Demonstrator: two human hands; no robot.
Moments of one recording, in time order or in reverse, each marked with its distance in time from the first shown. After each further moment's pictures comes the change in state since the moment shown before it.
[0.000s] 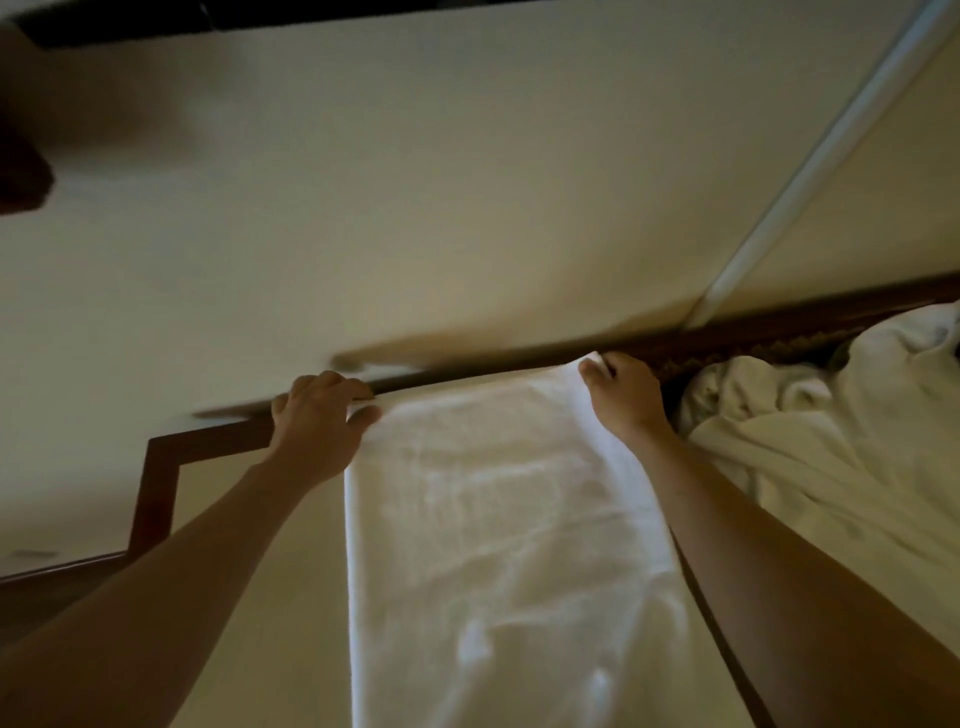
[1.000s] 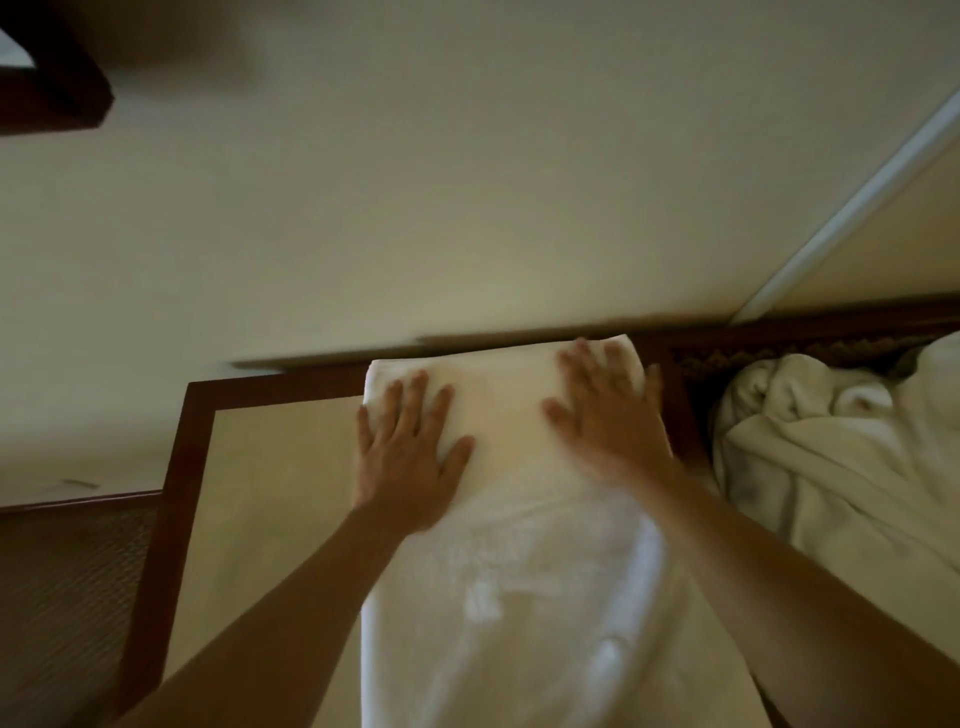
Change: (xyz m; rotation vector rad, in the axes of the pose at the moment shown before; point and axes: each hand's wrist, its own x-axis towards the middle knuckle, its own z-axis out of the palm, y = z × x) left_hand -0.071 0.029 0.080 0.093 -0.013 0.042; right_hand -0.039 0.009 0.050 -0.737 -0.237 -0.414
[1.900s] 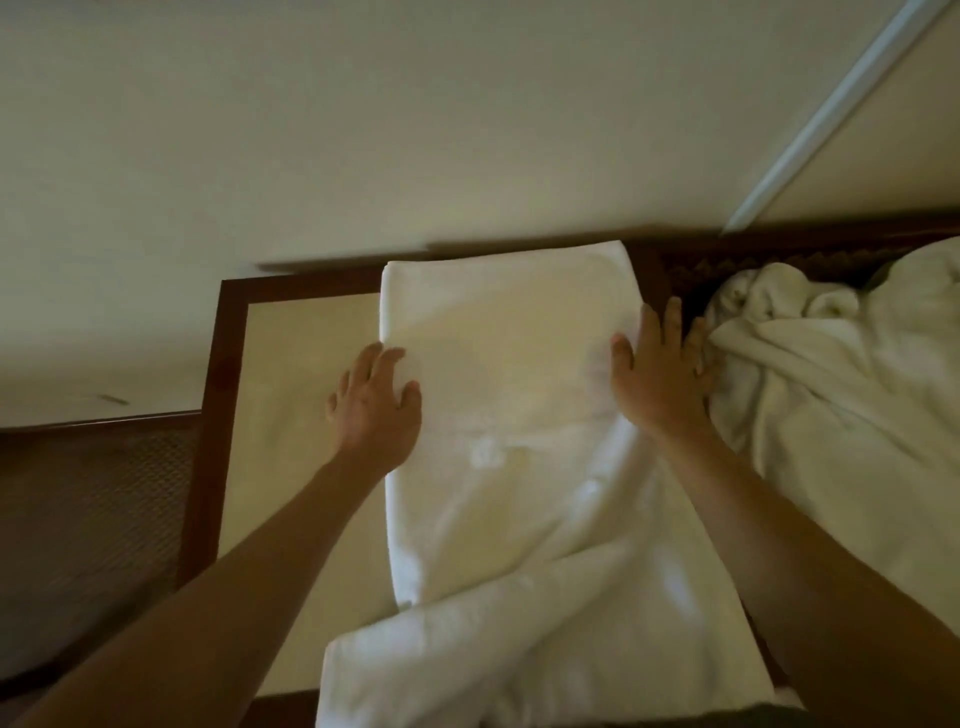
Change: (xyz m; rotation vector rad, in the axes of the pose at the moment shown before) left_hand -0.097 -0.012 -0.027 -0.414 0.081 -0.260; right_hand -0.099 0.008 -0.012 0.315 0.035 0.427
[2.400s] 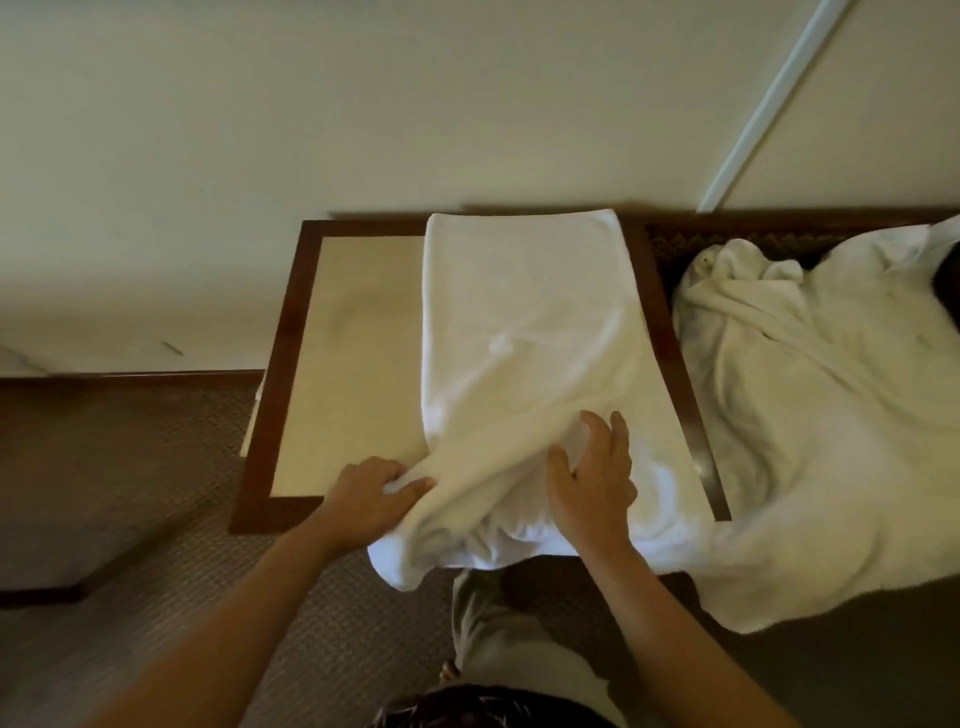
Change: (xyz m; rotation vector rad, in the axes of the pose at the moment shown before) left_hand -0.245 -0.073 -0.029 0.018 -0.428 -0.083; right_hand -0.299 0.027 0.043 0.426 0.015 -0.059
